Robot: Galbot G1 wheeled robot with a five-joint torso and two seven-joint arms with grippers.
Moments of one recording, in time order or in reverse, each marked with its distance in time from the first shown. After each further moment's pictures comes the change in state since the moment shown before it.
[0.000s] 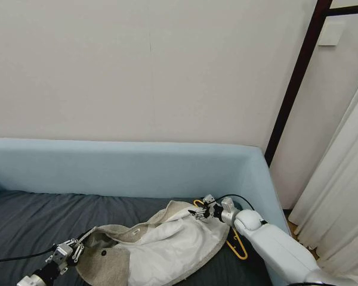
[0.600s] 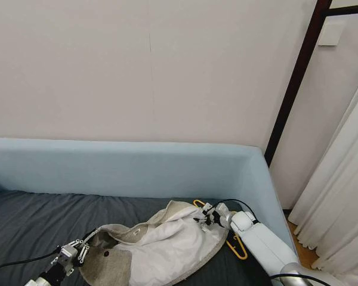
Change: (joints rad) left arm -0.011 -0.028 0.034 -0.009 -0.006 -0.004 -0.031; right arm -0.047 0.044 0.078 -0.055 -0.166 0.002 -0.001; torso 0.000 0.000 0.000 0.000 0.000
